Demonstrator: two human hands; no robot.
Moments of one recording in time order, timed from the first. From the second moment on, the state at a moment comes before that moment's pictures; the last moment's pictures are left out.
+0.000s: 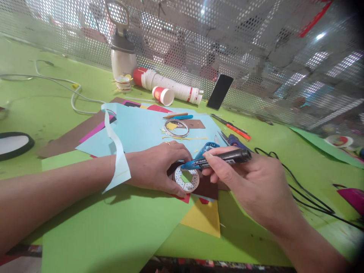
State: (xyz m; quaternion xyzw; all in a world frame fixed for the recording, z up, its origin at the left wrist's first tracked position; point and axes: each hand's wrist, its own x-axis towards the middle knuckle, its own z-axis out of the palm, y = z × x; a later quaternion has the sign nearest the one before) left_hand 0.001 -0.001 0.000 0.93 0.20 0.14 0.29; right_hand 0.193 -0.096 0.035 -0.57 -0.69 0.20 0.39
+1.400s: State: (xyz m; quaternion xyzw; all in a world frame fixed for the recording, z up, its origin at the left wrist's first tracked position) left_hand 0.001 0.000 0.000 0.92 0.22 0.12 0.29; right_hand 0.189 -0.097 0.035 -0.57 -0.67 0.16 0.44
